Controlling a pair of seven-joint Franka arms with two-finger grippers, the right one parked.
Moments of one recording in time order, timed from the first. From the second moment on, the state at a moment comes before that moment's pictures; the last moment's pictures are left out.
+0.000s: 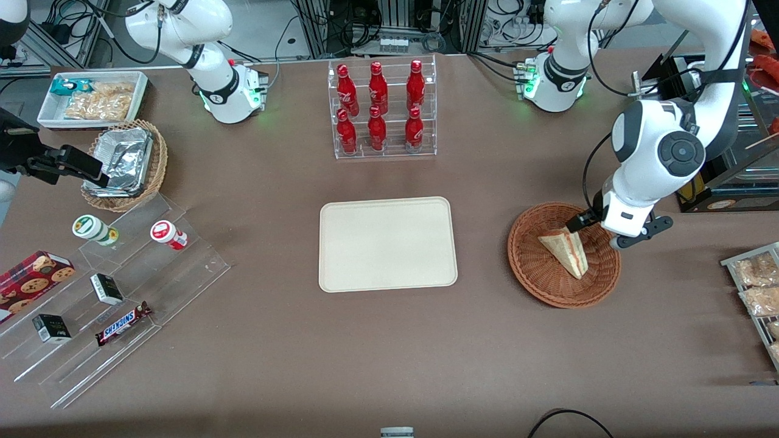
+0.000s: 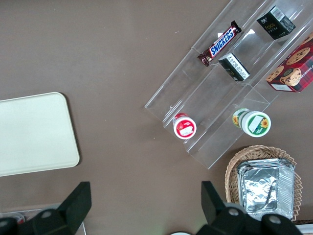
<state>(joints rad) -0.02 0.08 -0.11 -2.23 0.03 2.27 -0.67</state>
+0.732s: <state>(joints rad) -0.06 0.17 -0.11 -2.24 0.03 2.39 -1.02</state>
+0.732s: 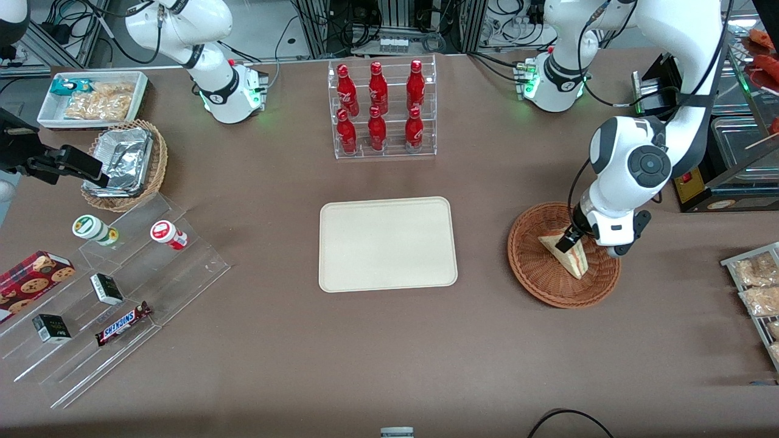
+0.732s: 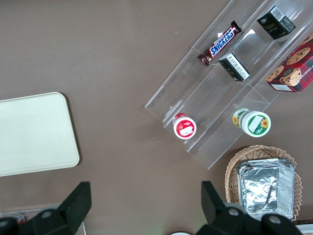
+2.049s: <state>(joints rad) -0.06 0.19 -0.11 -2.08 0.03 2.10 -0.89</state>
